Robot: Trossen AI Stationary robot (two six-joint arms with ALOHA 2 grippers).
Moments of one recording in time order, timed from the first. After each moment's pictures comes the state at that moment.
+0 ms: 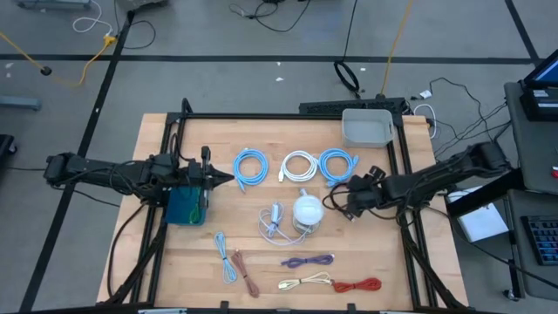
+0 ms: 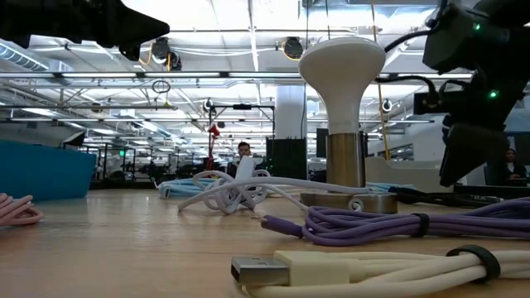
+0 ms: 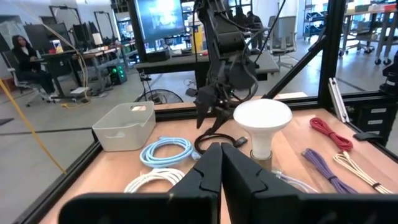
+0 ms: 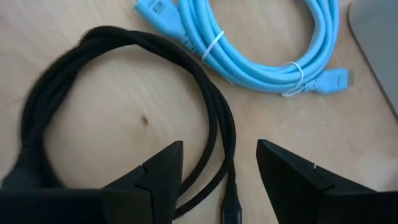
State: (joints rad) left arm -0.03 0.64 0.34 0.28 -0.05 0.12; right arm 0.21 1.21 0.51 -0.73 0.54 0.69
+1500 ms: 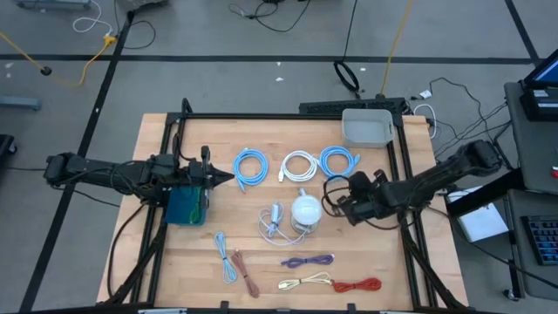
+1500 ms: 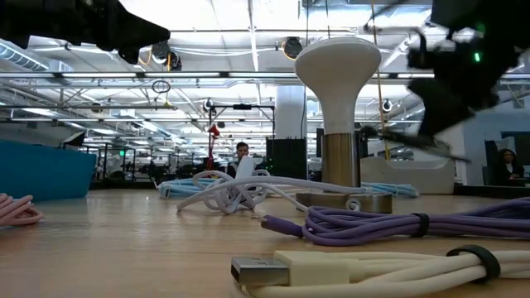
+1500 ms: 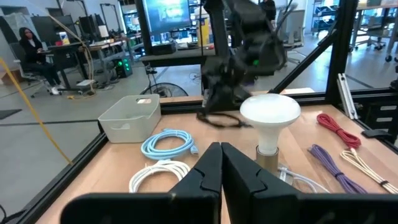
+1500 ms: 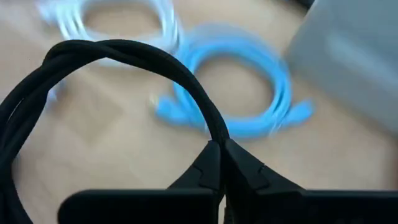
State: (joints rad) left arm -0.03 0.64 0.34 0.26 -0.08 0.10; right arm 0.37 1.27 0.71 -0.93 0.85 1.22
